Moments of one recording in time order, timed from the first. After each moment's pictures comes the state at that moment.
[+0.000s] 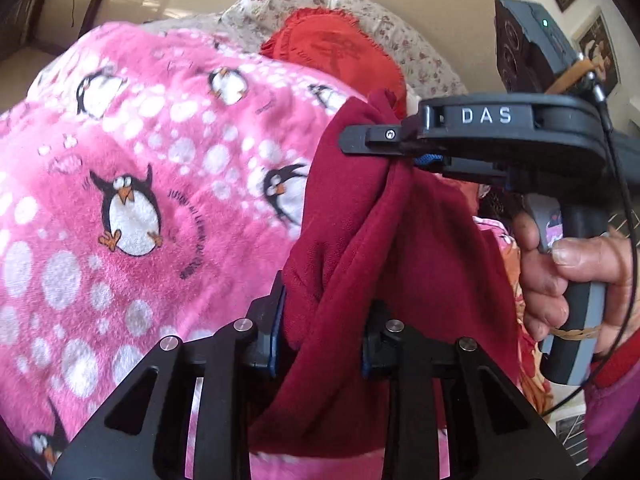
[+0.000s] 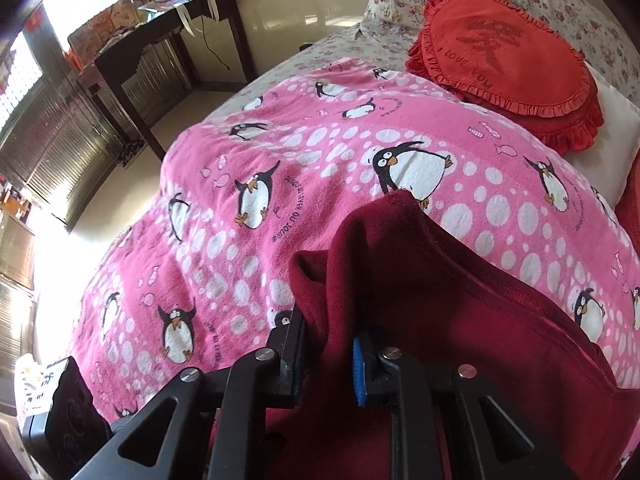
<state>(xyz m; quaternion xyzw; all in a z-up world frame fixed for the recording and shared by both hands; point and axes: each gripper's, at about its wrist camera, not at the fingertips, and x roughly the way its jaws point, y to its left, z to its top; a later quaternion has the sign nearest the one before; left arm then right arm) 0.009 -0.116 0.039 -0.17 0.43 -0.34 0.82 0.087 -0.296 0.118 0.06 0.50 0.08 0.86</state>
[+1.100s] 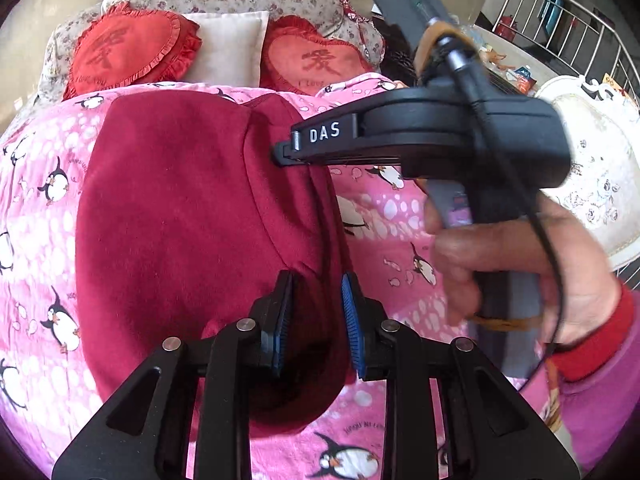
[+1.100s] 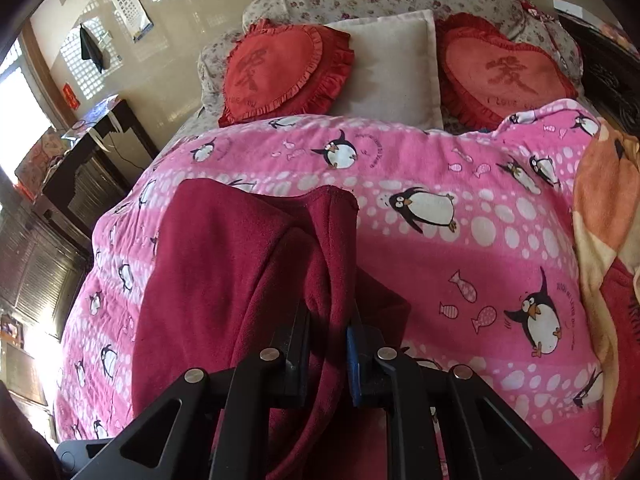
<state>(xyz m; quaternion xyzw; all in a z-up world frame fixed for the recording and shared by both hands) -0.150 -0.391 0.100 0.09 0.42 -0.48 0.77 -0.135 -0.567 0.102 0.21 0.42 -0.07 0.88</state>
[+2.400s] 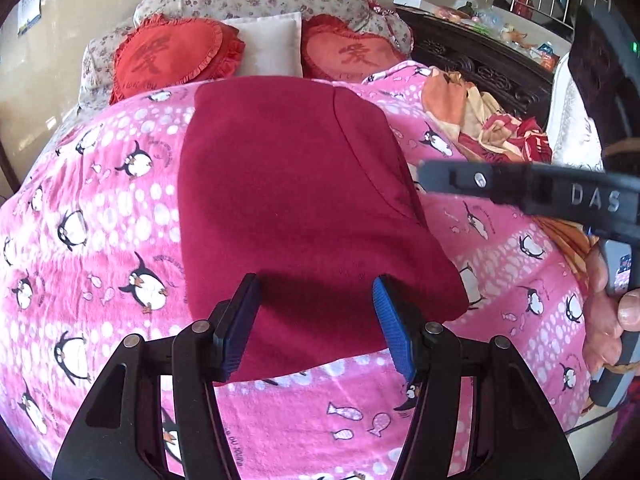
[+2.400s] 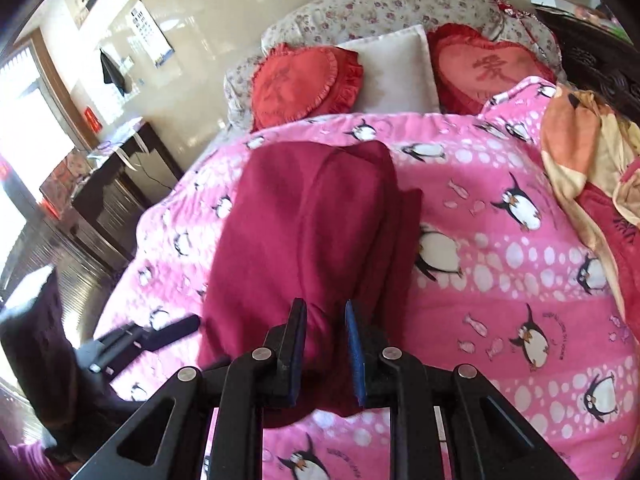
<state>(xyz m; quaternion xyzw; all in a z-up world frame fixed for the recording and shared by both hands) -0.156 -0.329 0.084 0.14 0.40 -0.42 0.80 -0.233 -0.497 0.125 0.23 0.37 -0.05 0.90</state>
